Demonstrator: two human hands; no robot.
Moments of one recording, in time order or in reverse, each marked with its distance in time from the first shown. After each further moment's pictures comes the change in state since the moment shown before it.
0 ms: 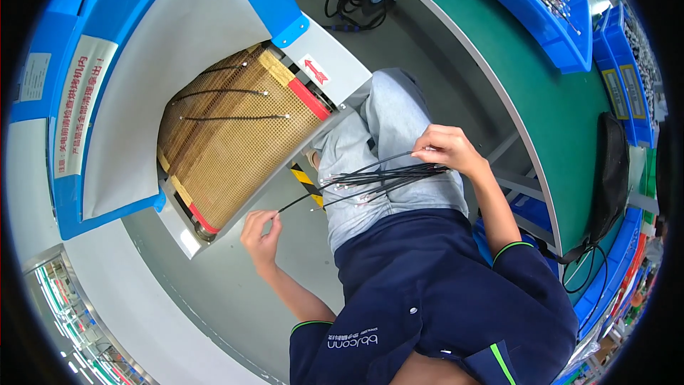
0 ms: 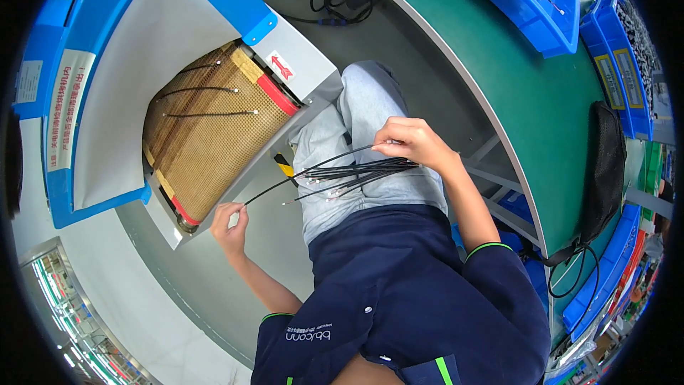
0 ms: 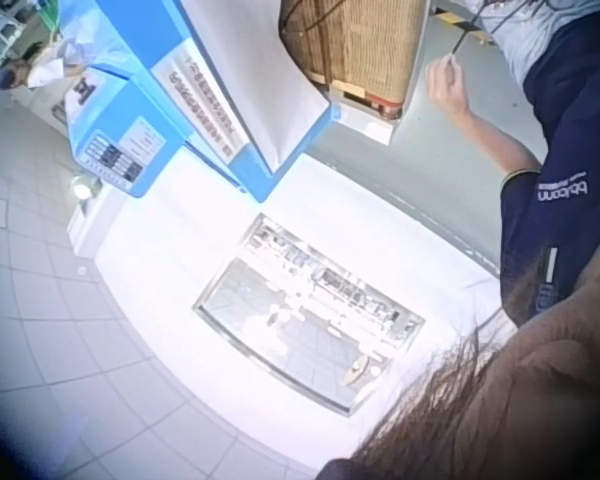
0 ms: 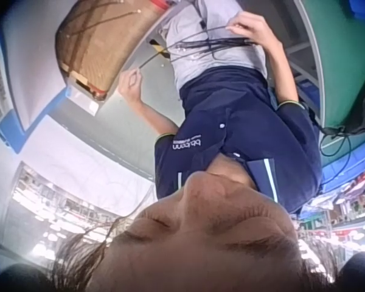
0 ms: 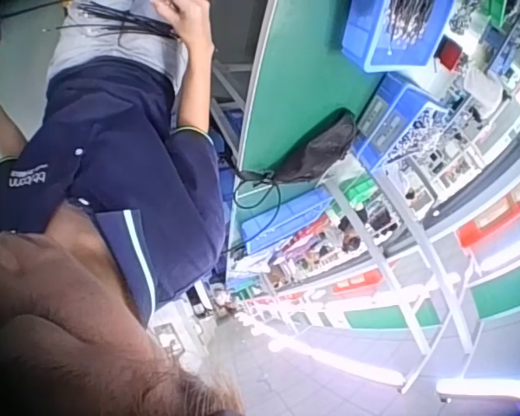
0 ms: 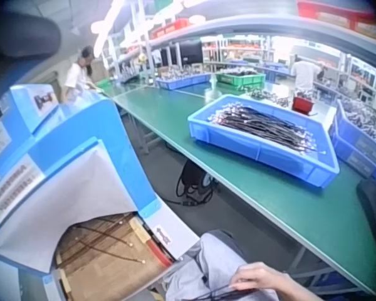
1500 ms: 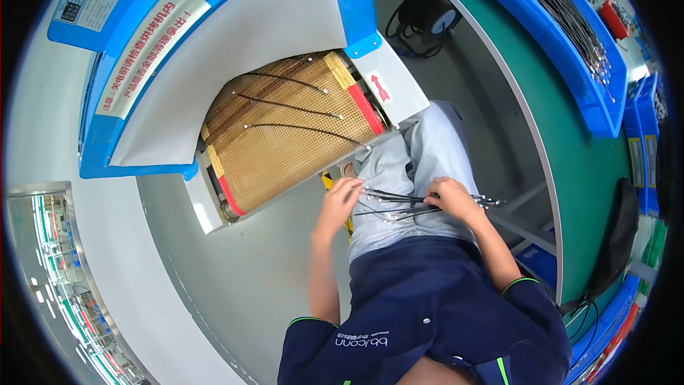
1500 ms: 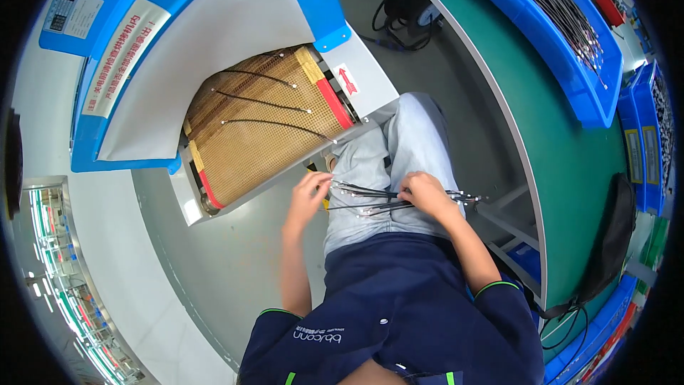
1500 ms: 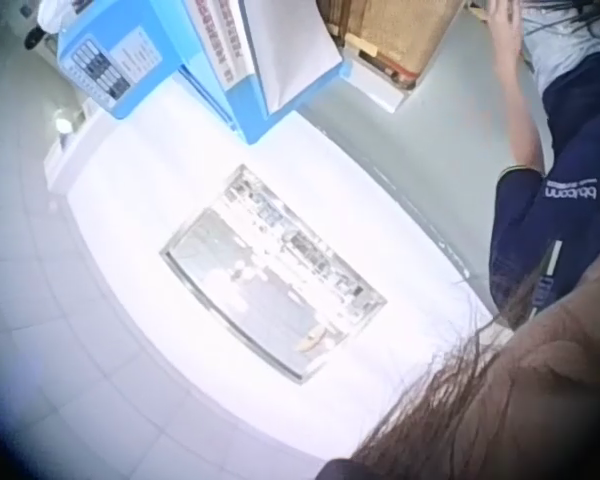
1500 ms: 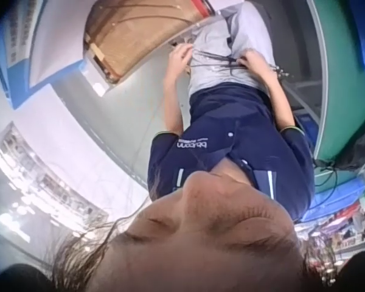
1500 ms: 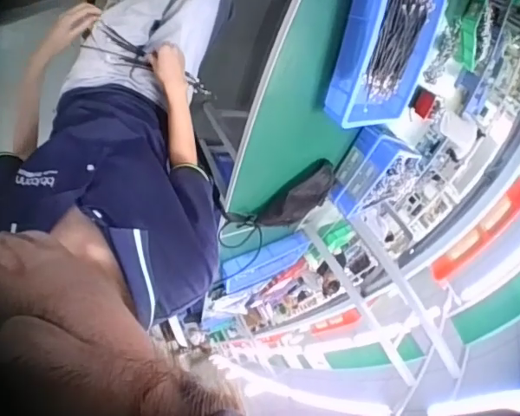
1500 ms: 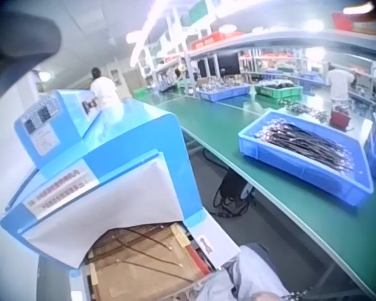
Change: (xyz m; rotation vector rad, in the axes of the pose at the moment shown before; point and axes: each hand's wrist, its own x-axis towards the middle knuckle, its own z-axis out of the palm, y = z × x) left_hand 0.011 -0.010 0.085 -0.180 -0.340 -0.191; right_hand -0.016 0.032 0.067 -0.270 -0.433 0.294
